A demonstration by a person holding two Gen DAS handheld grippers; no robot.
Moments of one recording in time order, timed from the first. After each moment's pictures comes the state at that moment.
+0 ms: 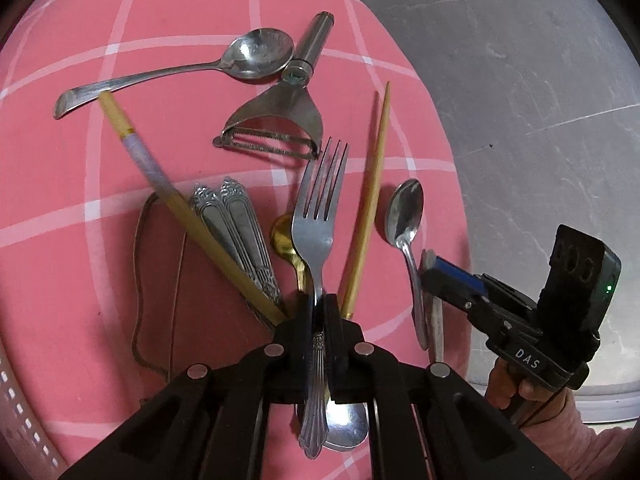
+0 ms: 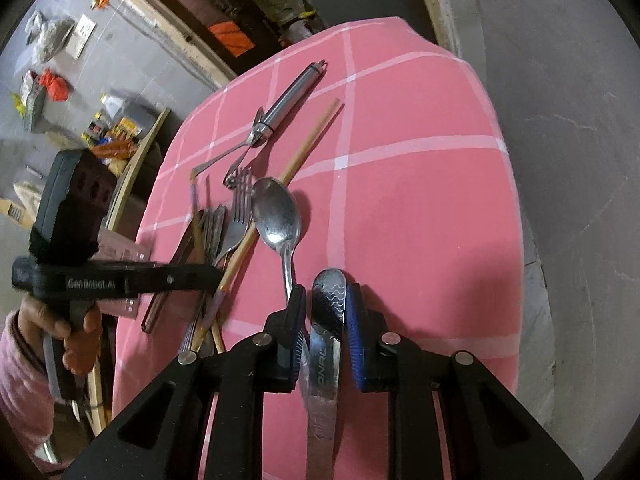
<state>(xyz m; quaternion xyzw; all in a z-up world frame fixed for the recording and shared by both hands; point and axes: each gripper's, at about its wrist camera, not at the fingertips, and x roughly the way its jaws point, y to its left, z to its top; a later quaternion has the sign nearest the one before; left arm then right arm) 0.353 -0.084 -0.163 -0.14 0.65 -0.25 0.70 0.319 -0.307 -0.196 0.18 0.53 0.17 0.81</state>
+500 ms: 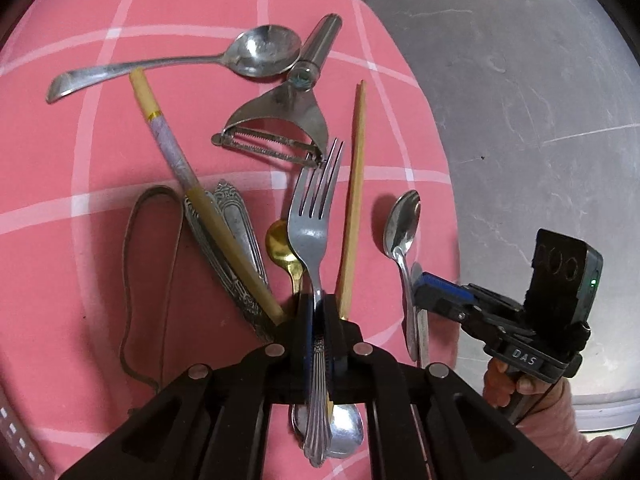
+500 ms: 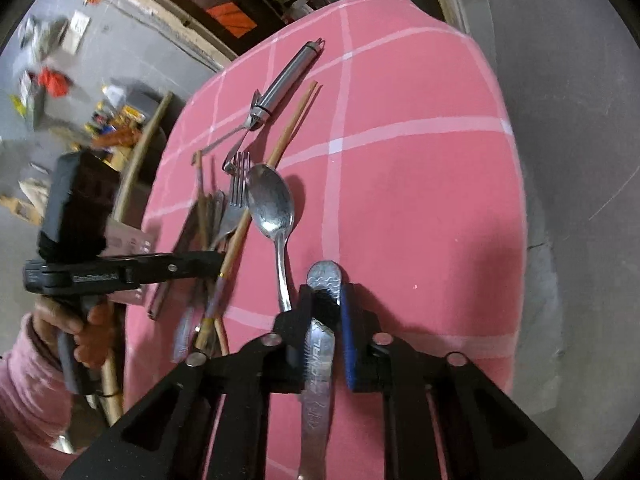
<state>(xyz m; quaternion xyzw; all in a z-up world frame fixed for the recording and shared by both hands) 0.353 -0.085 -0.169 -0.17 0.65 -0.25 0.70 0.325 -0.302 -0.204 0.18 0.56 0.19 0.78</state>
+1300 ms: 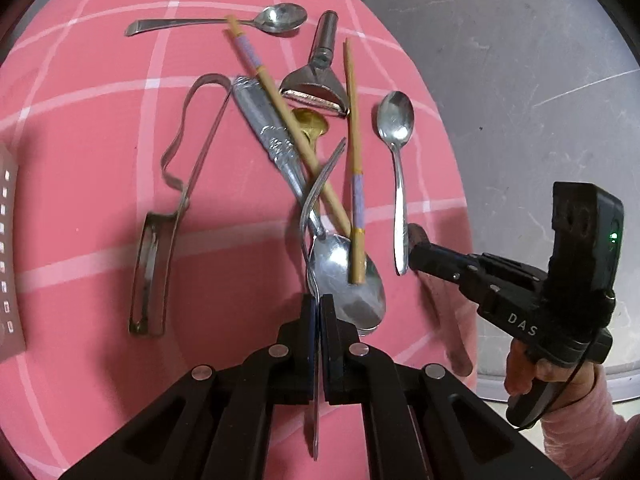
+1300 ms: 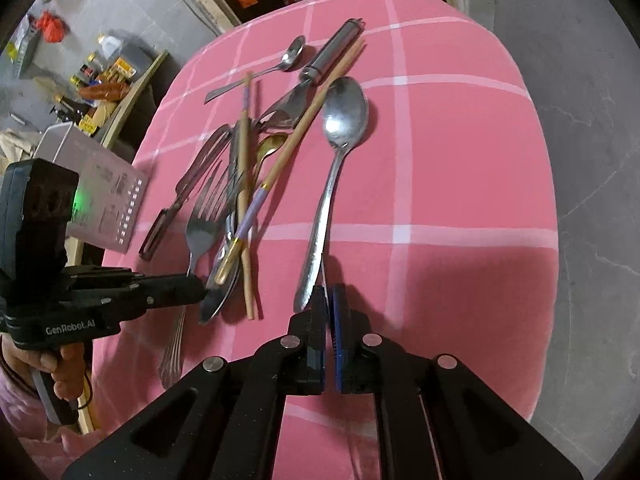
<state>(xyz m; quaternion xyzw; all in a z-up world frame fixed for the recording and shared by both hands) 0.276 -0.068 -0.168 -0.14 0.63 -0.24 0.72 0.287 -0.253 -0.188 0.10 0.59 0.16 0.79</state>
